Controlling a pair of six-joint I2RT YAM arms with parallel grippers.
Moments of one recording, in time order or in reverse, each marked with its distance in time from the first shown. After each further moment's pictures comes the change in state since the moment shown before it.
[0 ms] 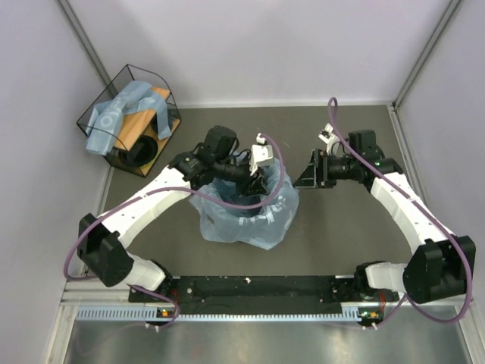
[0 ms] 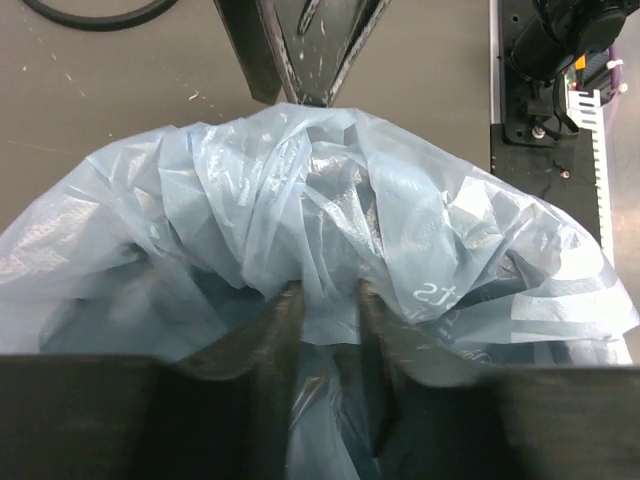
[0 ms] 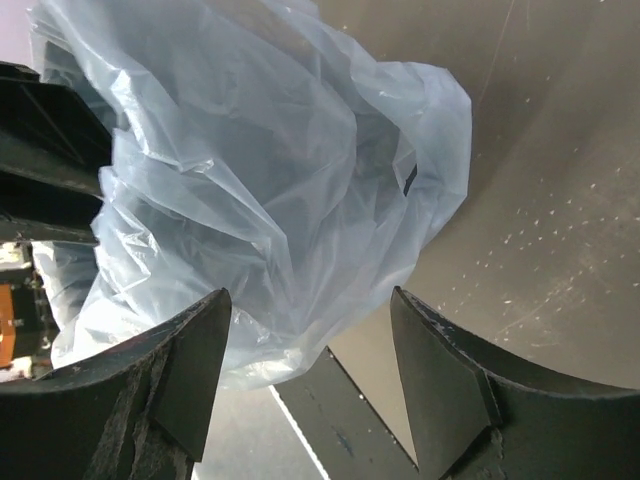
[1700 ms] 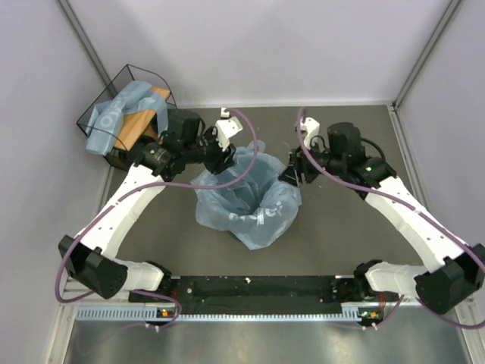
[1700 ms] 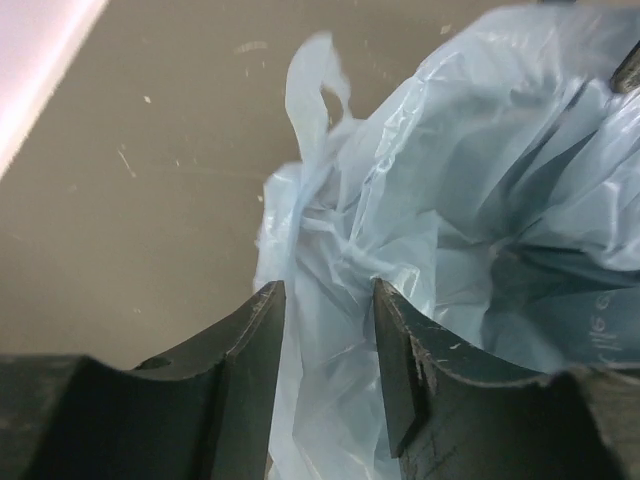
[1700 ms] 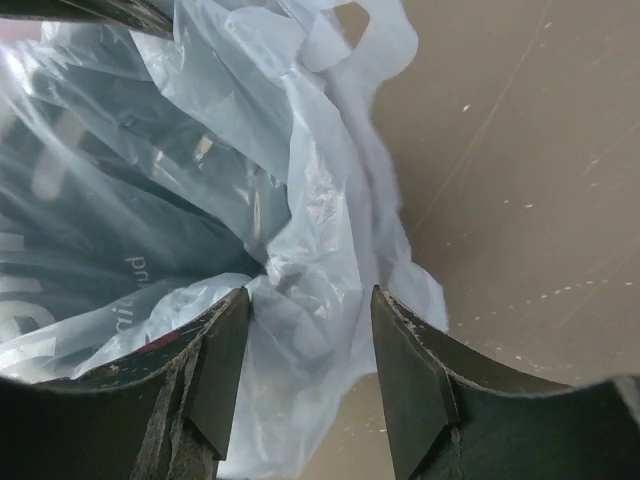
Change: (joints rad) left arm 0.202 -0.111 0.118 -0.124 -0.293 0.016; right arm 0.296 -0.088 0.133 0.093 0.336 -0.240
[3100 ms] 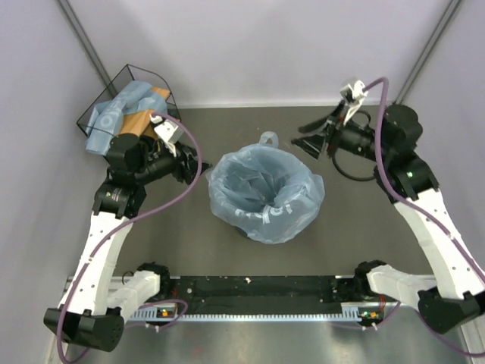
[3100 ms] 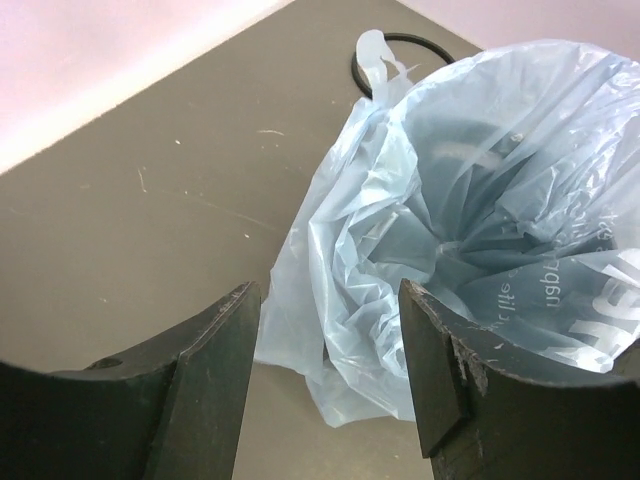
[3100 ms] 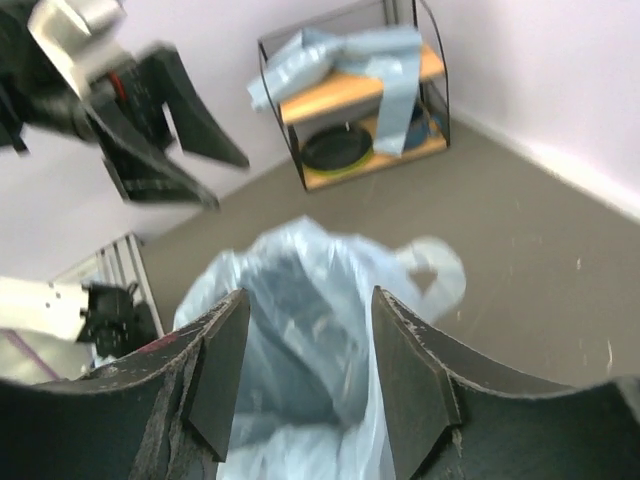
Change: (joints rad) left arm 0.314 -0.378 -0.333 0.261 0.268 -0.370; right arm -0.112 -0.059 0.198 0.262 -0.180 0.208
